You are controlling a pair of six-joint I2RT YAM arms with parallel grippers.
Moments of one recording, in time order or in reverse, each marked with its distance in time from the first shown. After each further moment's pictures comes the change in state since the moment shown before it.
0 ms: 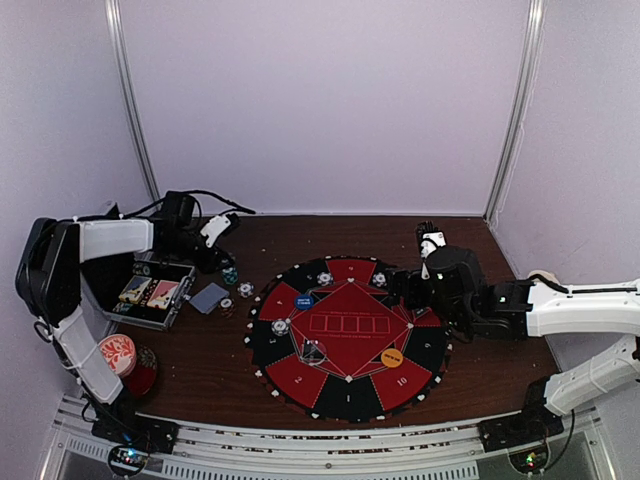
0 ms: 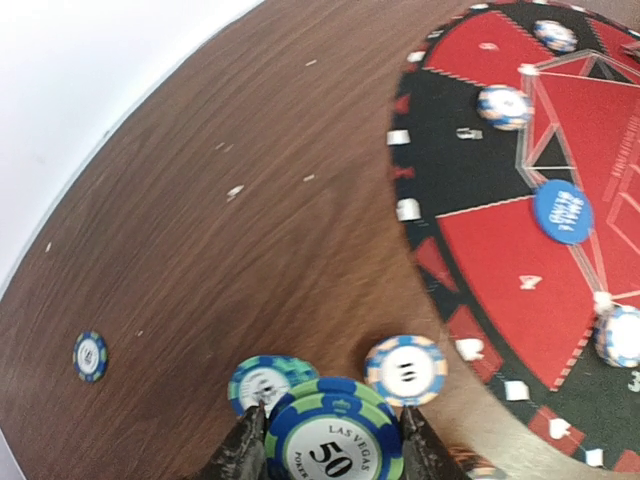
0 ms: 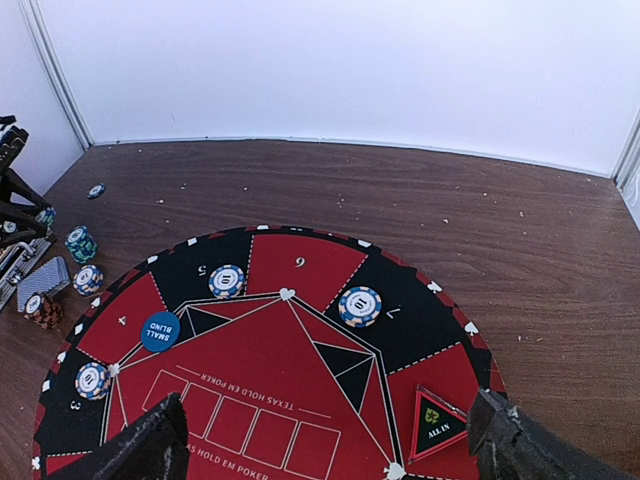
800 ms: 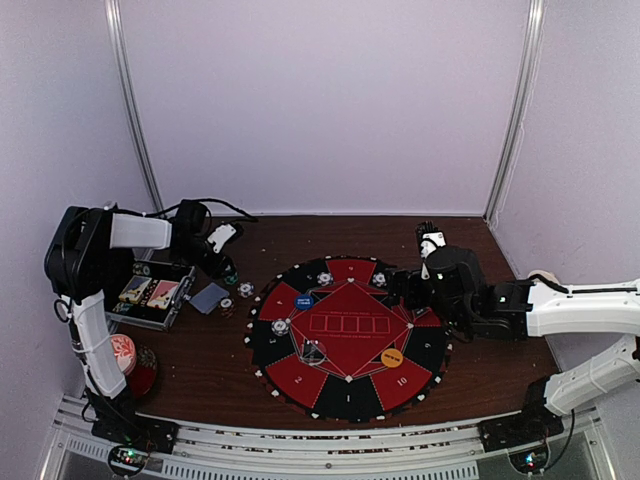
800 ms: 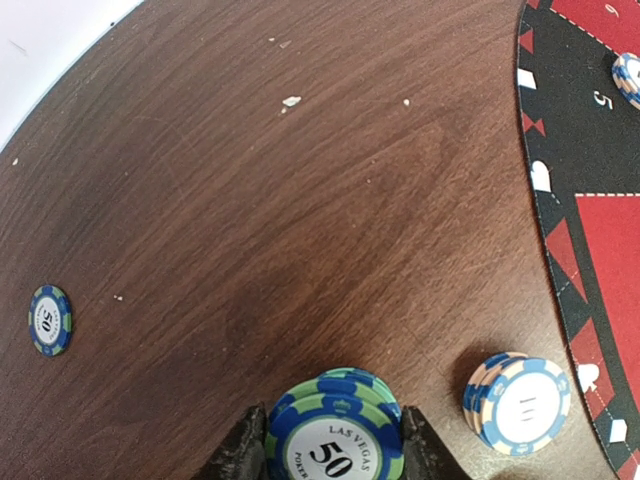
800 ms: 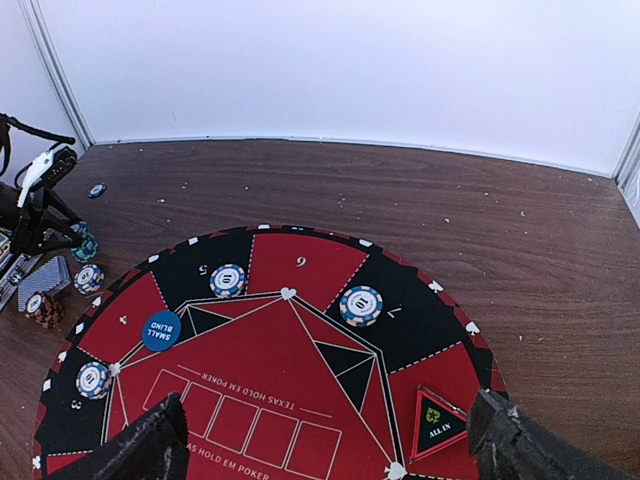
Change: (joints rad) left arm 0.021 0.224 0.114 0.003 -0.086 -0.081; right arm 0.000 0.000 0.000 0.000 -0.003 0.000
